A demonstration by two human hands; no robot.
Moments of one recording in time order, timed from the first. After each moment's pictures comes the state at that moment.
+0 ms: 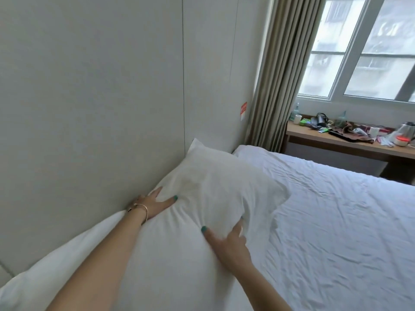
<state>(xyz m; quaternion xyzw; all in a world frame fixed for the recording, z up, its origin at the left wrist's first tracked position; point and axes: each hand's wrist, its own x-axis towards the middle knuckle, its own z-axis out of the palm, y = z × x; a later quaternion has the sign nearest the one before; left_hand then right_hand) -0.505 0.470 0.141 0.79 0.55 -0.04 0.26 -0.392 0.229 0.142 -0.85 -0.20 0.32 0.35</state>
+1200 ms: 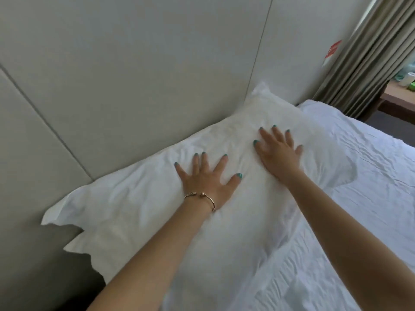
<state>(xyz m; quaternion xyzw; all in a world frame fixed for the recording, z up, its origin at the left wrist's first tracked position) -0.515 0.338 0.105 0.81 0.57 0.01 0.12 -0.308 0.344 0.121 -0.84 -0.53 0.07 0.11</state>
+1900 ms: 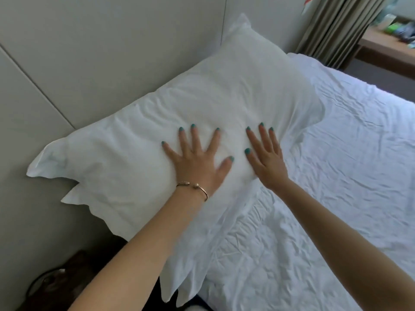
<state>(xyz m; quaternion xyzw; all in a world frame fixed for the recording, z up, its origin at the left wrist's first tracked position) -0.533 0.218 0.088 0.85 0.52 0.09 0.02 -0.336 0.159 0.048 -0.76 -0.60 0.10 0.24</state>
